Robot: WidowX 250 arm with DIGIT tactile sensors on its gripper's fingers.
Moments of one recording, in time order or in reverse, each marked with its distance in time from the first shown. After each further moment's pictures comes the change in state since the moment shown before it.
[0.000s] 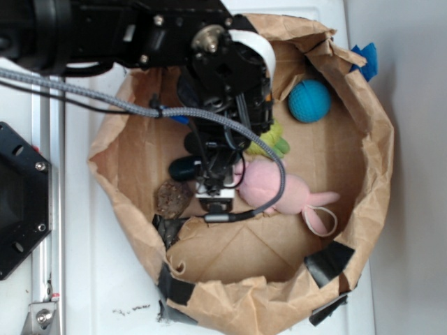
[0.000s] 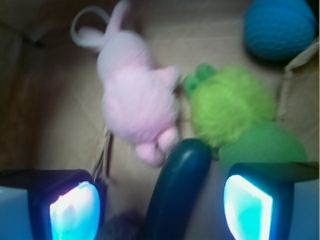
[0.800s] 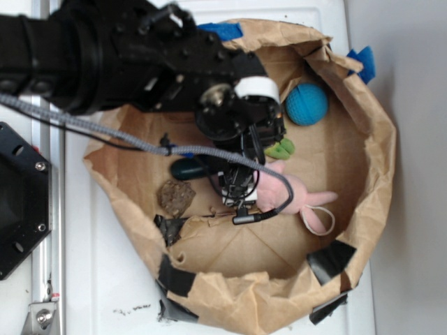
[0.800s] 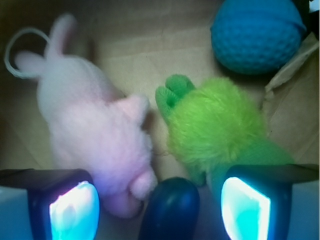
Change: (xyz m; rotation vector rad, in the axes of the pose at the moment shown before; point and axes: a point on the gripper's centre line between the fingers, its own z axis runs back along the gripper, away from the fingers) arm 0.010 0.006 -0.033 0.125 -0.082 0.057
